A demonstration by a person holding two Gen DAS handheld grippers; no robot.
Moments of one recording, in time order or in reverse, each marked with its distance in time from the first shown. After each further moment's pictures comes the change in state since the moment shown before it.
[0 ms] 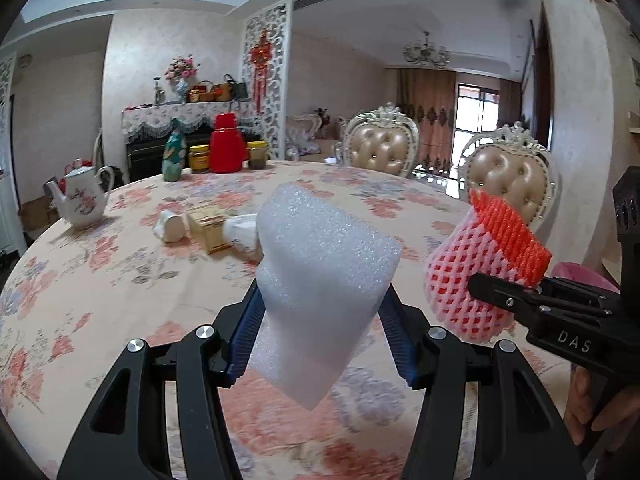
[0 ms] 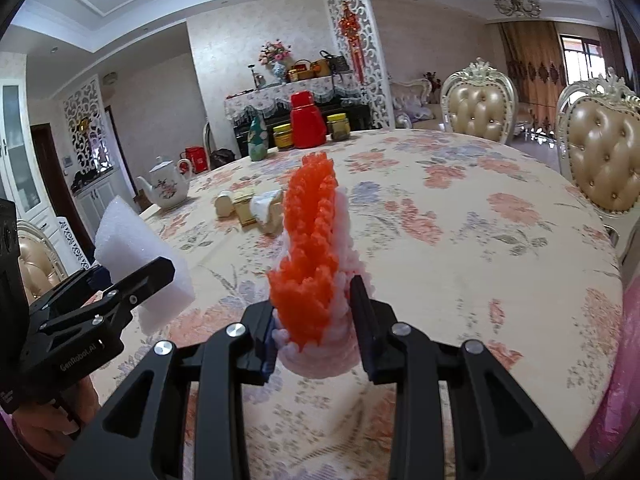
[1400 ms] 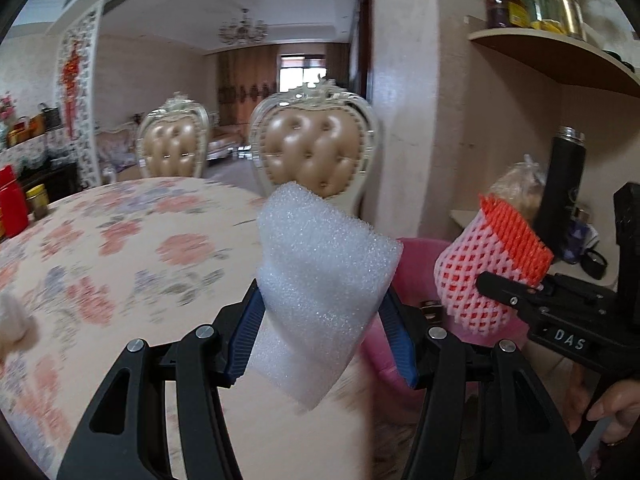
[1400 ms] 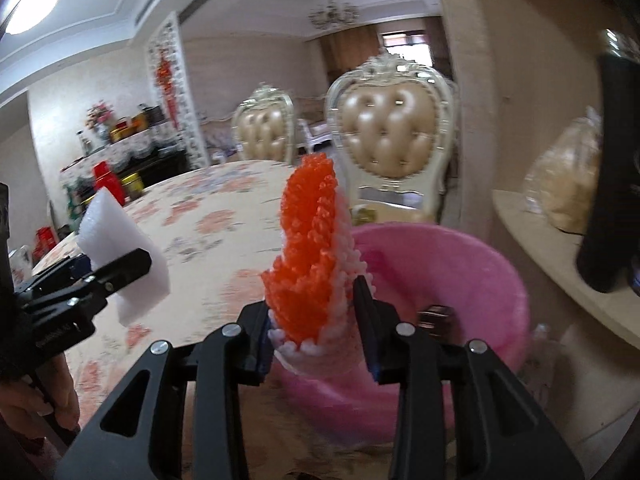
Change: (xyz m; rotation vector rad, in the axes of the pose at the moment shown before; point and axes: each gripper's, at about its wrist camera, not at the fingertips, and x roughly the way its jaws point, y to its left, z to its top) left arm 0.097 -0.300 0.013 0.301 0.074 -0.606; right arm -0.170 -0.244 -0.065 0.315 -0.133 -0.582
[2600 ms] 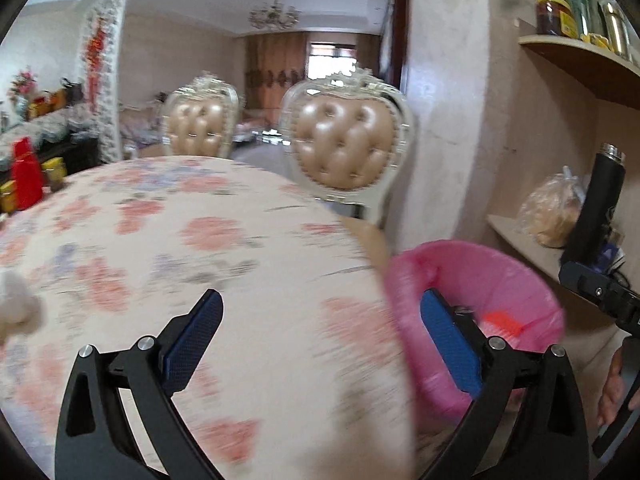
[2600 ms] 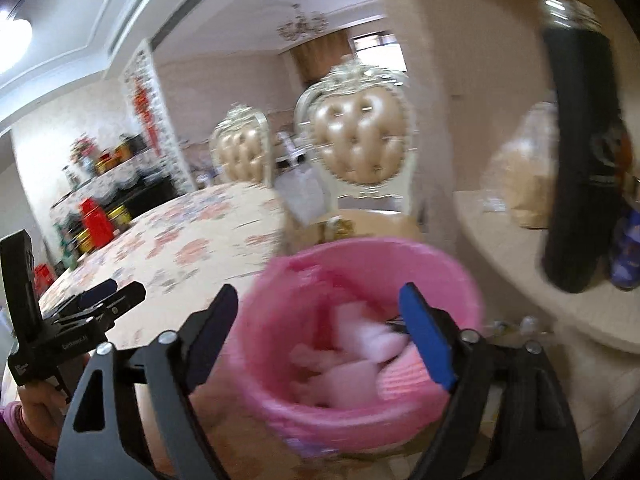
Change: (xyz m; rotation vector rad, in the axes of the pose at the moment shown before) left arm 0.002 0.055 -0.005 -0.090 0.041 0.120; right arm -0.002 -0.013 0.012 0.058 -0.010 0.047
